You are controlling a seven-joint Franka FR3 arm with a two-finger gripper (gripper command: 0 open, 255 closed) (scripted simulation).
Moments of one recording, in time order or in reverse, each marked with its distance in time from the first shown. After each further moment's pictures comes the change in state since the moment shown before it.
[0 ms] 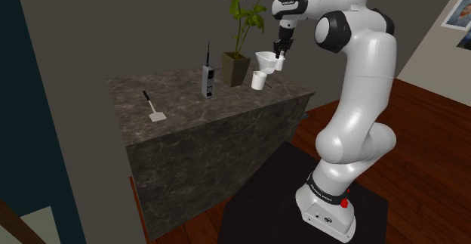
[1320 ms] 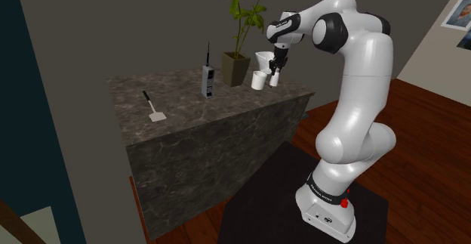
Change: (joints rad) arm 0.004 0.029 0.004 -0.229 0.003 0.257 0.010
